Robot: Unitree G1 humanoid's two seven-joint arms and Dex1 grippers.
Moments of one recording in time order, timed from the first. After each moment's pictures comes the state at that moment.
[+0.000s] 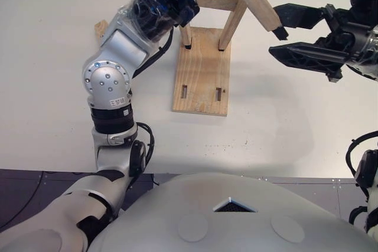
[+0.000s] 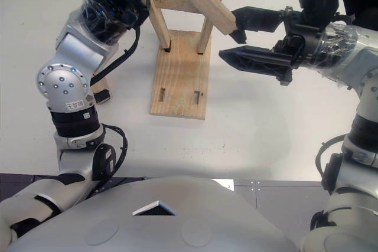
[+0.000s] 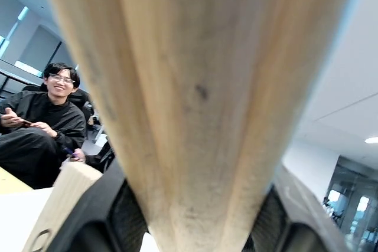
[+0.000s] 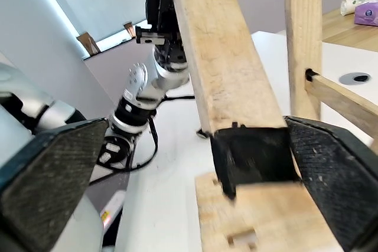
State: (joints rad) left arm -0.42 0.11 0.08 -0.24 -1.06 0.65 -0.59; right arm -0.33 -0.81 -0.19 -0.25 1.06 0.96 1.07
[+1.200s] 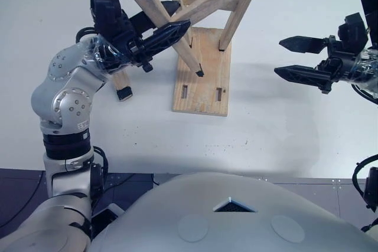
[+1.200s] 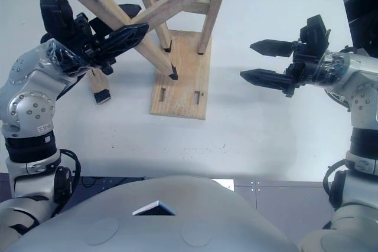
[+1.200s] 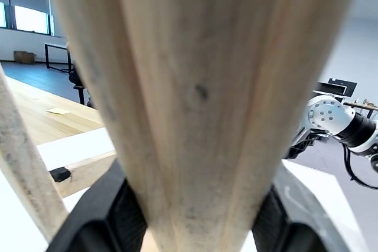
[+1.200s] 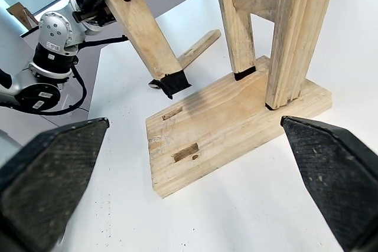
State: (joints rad) left arm -0.19 0.47 0.08 -0.33 -0.78 0.53 -0.86; right arm -0.19 -0.83 -0.12 -0.06 0.75 0.75 1.22
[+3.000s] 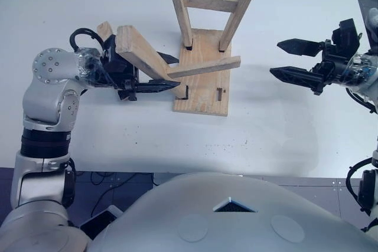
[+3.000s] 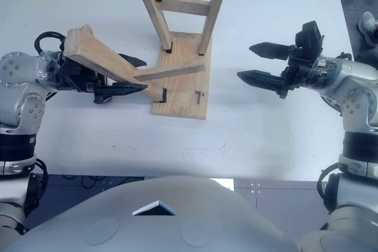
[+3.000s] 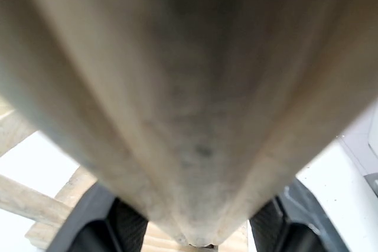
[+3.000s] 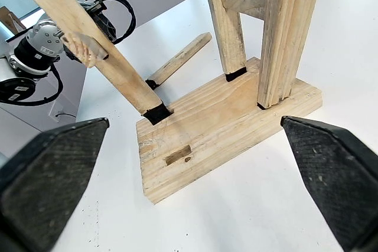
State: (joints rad) left arm -0.17 0.71 -0.10 -0.16 -0.55 0.19 -1.29; right arm -0.16 -0.79 -0.12 -0.04 0.73 0.71 1.17
